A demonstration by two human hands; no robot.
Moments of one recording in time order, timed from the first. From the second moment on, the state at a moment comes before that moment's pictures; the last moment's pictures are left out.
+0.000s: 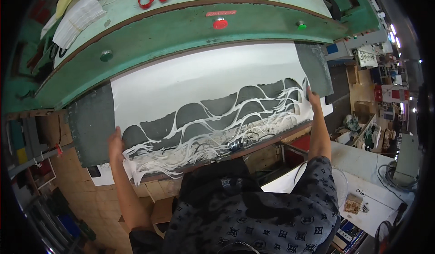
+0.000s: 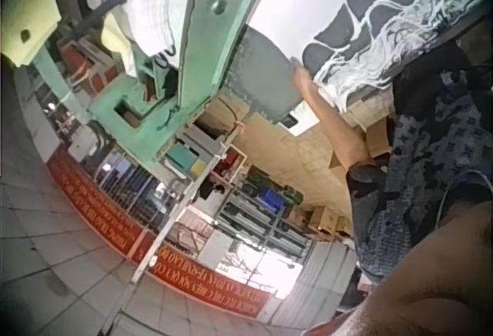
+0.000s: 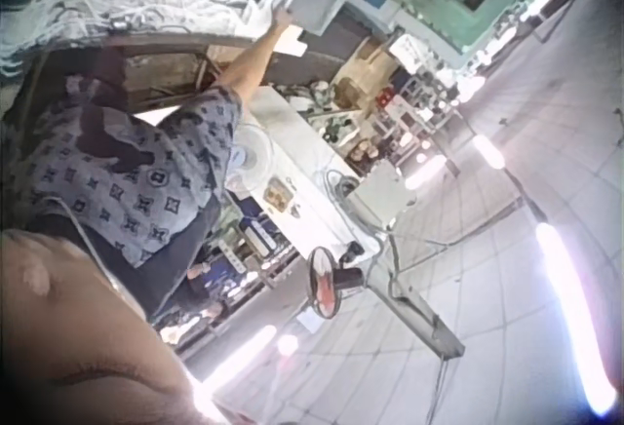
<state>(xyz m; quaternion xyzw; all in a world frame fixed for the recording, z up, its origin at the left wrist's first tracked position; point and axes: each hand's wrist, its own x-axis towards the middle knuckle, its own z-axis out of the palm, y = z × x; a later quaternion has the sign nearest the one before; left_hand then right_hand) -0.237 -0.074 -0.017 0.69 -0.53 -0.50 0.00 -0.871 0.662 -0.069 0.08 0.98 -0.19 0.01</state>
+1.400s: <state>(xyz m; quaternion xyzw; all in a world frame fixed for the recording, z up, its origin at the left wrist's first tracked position) -0.292 0.134 0.033 0.34 -0.88 -0.31 0.08 -0.622 0.449 -0.033 -0.27 0.92 -0.17 0.23</state>
